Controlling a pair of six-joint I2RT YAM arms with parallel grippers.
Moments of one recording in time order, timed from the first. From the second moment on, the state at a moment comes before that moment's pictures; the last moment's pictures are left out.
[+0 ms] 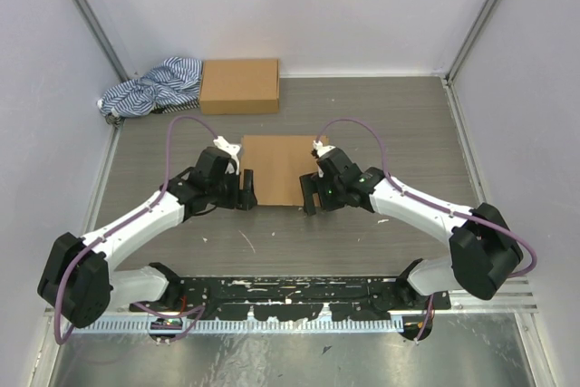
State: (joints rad) left arm -0.59 1.21 0.72 -0.37 0.07 -0.41; right arm 0.72 1.37 0.85 -0.45 0.00 0.41
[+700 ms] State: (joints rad) left arm -0.59 1.21 0.79 -0.49 0.08 -0.42; right arm 0.72 1.37 0.92 -0.55 -0.04 0.40
